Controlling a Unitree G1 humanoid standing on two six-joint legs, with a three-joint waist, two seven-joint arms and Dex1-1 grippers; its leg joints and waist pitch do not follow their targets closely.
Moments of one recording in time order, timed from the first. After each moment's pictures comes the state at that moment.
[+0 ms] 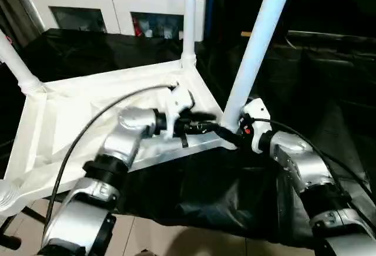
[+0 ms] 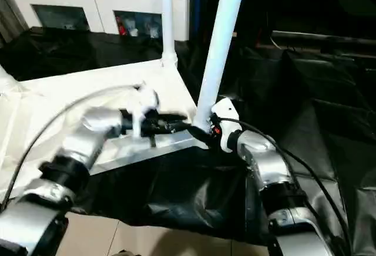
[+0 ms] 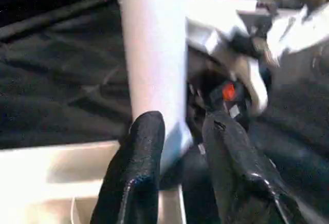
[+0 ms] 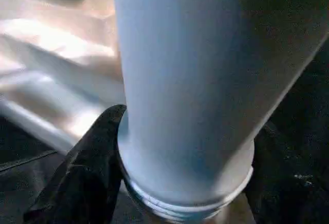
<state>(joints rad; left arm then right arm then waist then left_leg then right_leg) -0.76 0.19 -0.12 0.65 -0.16 0.03 -1.15 -0.50 -0.28 0.10 0.52 0.12 0.18 0.81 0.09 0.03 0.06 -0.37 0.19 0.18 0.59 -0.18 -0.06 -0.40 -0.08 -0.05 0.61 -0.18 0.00</state>
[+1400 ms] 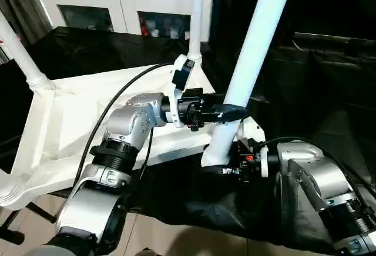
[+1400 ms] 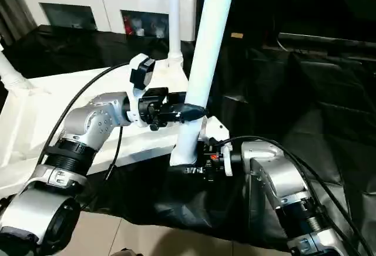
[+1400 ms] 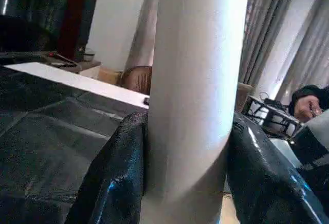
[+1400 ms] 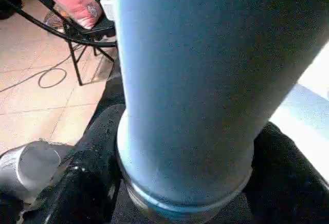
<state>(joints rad) -0.84 0.12 -0.06 0.54 -0.49 0.46 -1.41 -0.39 -0.42 0.22 0.18 0.29 0.37 1.22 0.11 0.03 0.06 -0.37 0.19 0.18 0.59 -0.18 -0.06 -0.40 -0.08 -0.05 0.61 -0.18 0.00</state>
